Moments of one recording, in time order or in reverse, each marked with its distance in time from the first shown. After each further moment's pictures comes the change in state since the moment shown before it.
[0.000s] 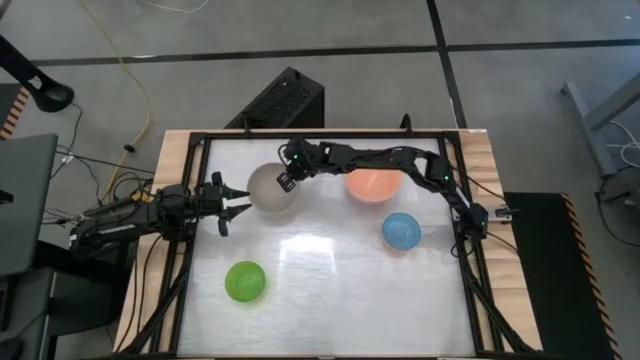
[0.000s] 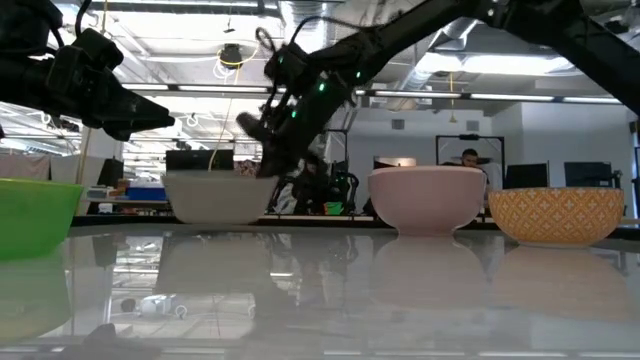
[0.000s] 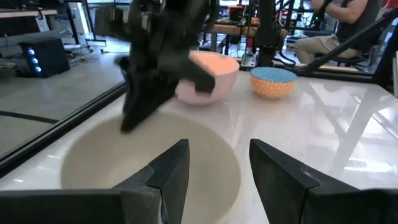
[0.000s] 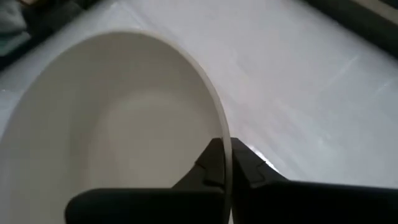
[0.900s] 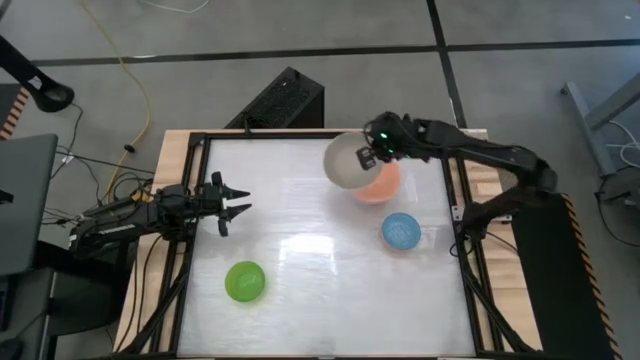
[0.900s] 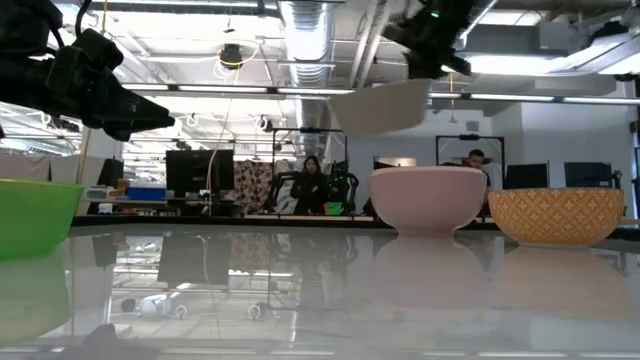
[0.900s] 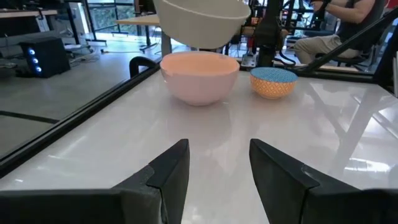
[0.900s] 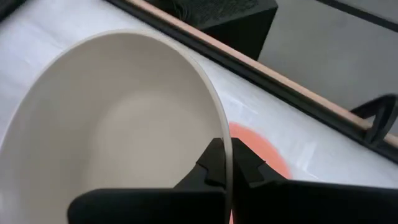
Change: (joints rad) left arm 0.000 0.000 0.000 0.000 -0.001 0.000; right arm -0.094 -0.831 -0.470 -0.510 0.264 0.128
